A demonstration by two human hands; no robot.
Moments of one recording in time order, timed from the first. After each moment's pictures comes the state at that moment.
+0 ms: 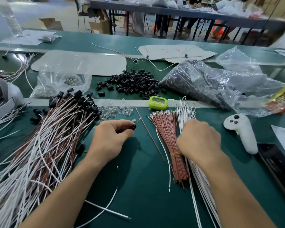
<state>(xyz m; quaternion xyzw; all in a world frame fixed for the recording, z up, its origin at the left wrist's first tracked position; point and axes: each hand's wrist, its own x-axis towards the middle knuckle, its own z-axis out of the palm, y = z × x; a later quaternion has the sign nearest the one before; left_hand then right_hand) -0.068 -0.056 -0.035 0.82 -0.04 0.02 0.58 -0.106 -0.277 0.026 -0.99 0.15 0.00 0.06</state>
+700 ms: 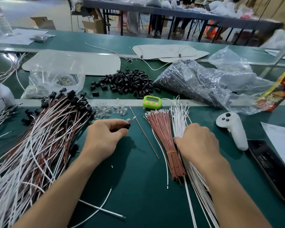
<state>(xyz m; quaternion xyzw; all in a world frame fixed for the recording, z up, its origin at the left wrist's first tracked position) -0.065 -0.051 -0.039 0.83 -0.04 0.02 0.56 -0.114 -0.299 0.008 -0.97 0.21 0.00 0.09</state>
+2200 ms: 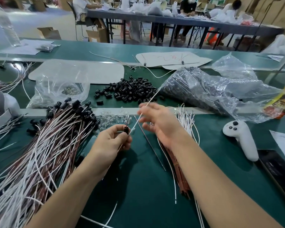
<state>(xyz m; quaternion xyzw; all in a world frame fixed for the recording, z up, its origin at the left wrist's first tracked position) -0.071 -0.060 -0.022 0.66 0.02 -0.09 0.75 -0.027 -0.229 0.013 -0.64 0.06 0.05 0.77</state>
